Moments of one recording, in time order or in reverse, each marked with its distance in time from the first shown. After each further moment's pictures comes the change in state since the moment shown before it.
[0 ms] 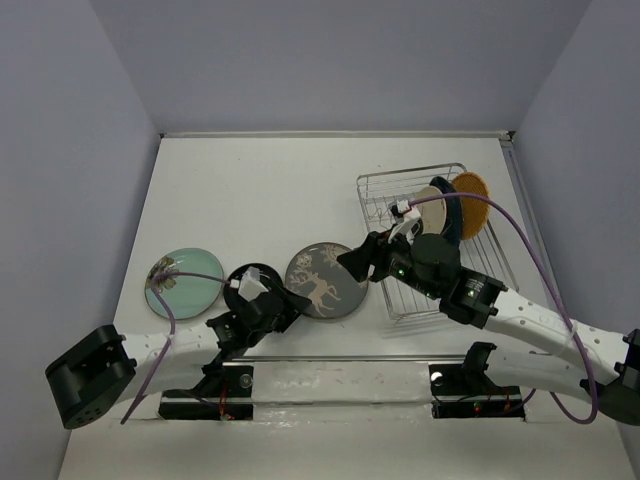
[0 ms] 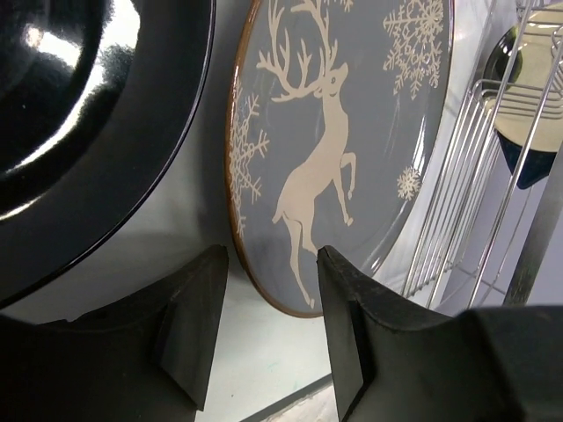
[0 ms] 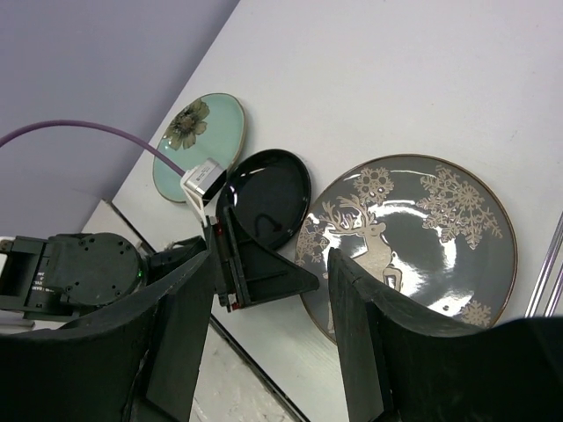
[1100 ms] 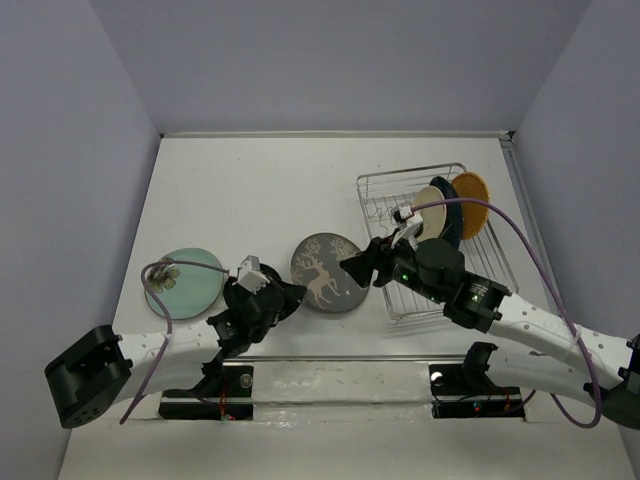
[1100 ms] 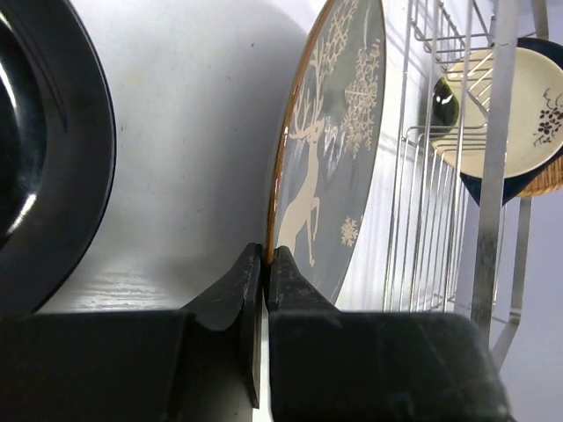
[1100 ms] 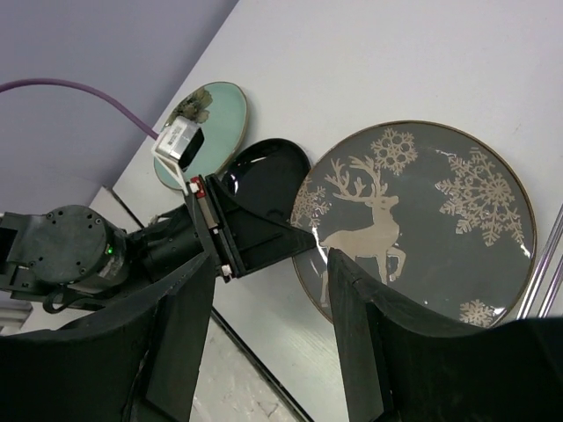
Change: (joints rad) left arm -0.020 0.037 0.055 0.106 -0.171 0.138; right arm 0.000 -0.044 -0.044 0.005 -0.027 -0.017
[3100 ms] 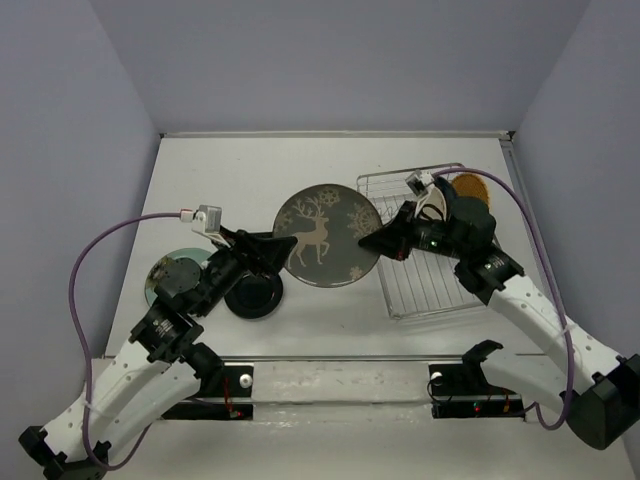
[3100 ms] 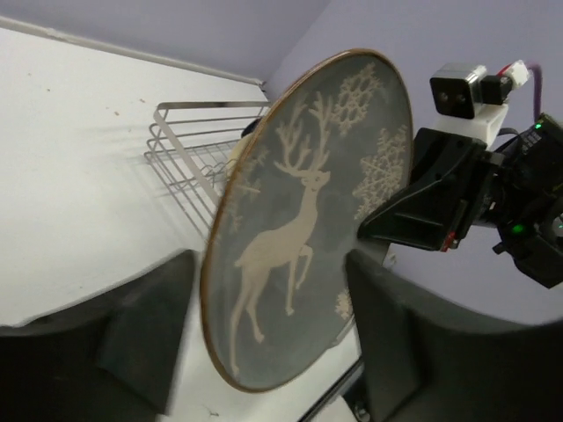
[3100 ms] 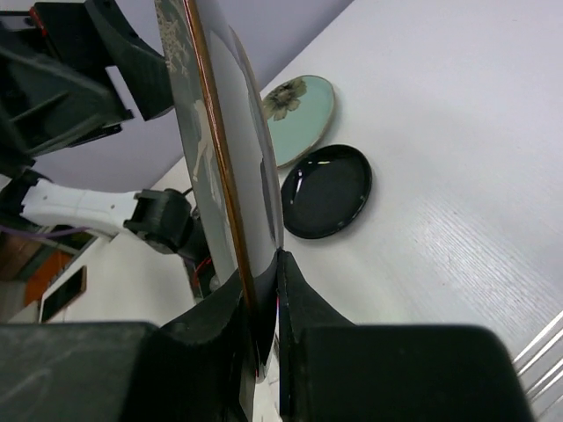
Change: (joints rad) left arm 0.301 -0.499 0.435 -0.356 0.479 0.692; right arm -0.468 0.095 0.066 0.141 -0.856 -0.045
